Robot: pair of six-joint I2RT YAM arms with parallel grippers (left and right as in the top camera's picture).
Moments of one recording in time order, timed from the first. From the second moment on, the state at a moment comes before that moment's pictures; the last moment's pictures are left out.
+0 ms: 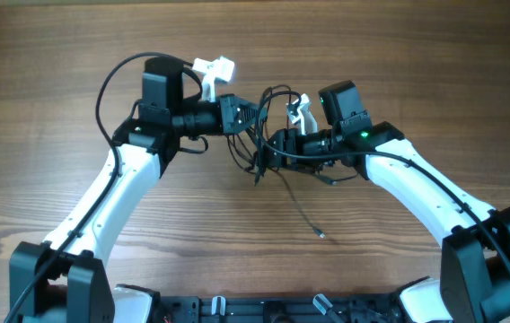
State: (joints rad) left arm -0.24 1.52 1.02 -0.10 0.96 -0.58; right arm 0.41 1.62 1.00 -0.40 -0.86 0.55
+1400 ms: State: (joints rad) left arm -0.14 1.50 1.03 -0.23 0.86 -0.78; right arm 0.42 1.62 1.00 -0.07 -0.92 0.90
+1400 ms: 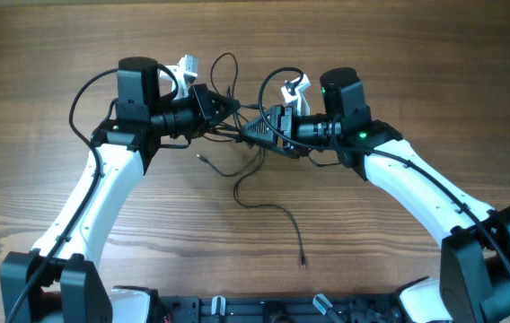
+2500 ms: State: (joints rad) left arm -0.17 1.50 1.03 -0.20 0.80 -1.10; right arm 0.42 1.62 1.00 -0.08 -0.67 1.33
